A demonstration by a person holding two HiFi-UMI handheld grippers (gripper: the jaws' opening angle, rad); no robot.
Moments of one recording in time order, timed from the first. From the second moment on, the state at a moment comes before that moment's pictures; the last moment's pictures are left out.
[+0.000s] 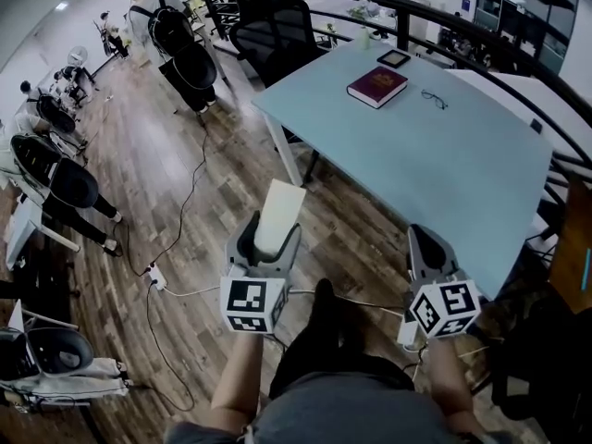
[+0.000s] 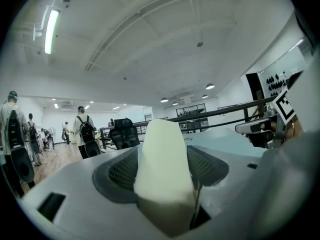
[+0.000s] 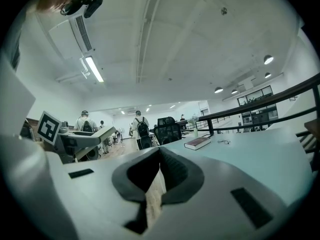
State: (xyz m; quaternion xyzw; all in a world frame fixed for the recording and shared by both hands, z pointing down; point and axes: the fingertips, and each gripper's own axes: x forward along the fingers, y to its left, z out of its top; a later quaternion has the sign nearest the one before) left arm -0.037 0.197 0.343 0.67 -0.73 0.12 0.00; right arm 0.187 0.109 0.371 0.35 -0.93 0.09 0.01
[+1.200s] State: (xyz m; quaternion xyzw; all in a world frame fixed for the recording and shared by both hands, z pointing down) left arm -0.233 -0.012 0.357 0.69 -0.72 0.10 0.02; right arm -0.015 -0.088 0.369 0.36 -0.93 0.10 0.03
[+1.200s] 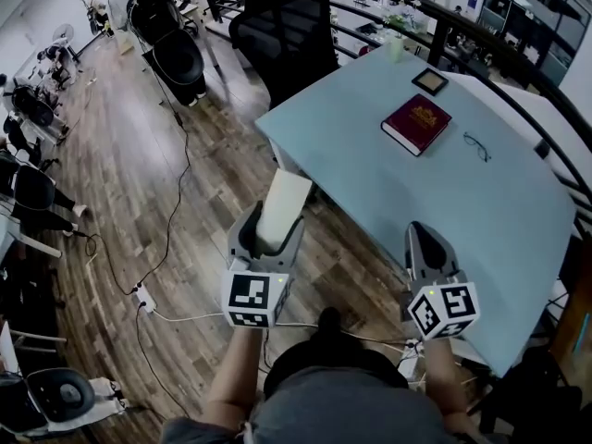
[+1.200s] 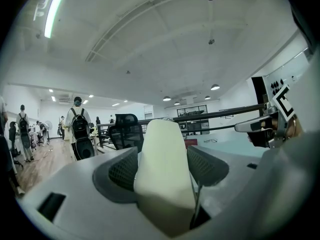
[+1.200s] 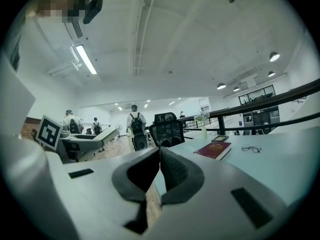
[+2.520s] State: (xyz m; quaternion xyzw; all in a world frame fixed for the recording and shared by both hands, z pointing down) left arm -0.213 -0.203 0.408 0.76 -0.63 0.14 0.05; right arm 0.019 -0.213 0.387 0.47 -0.88 0.12 0.04
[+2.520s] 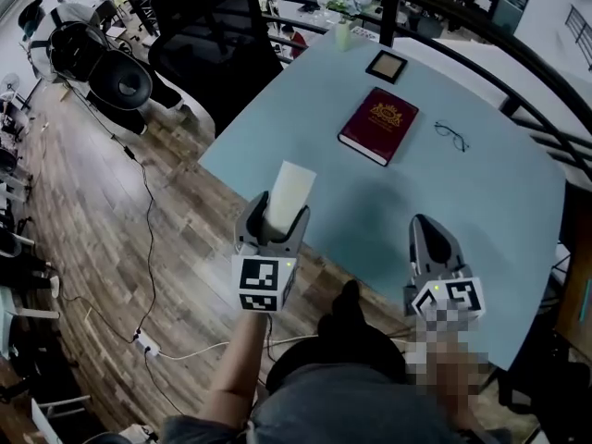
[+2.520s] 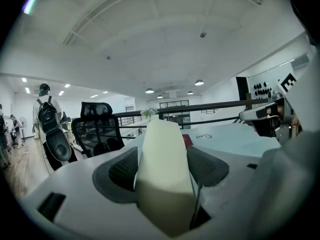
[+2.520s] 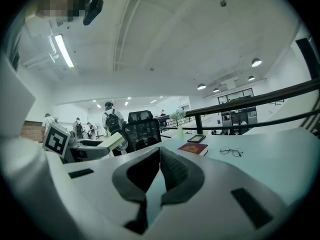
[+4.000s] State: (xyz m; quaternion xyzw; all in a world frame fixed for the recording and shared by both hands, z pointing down) left arm -0.115 -0.332 0.567 0.79 -0.52 0.28 0.14; right arm 0.103 -0.277 0.405 0.53 -0.83 0.15 0.04
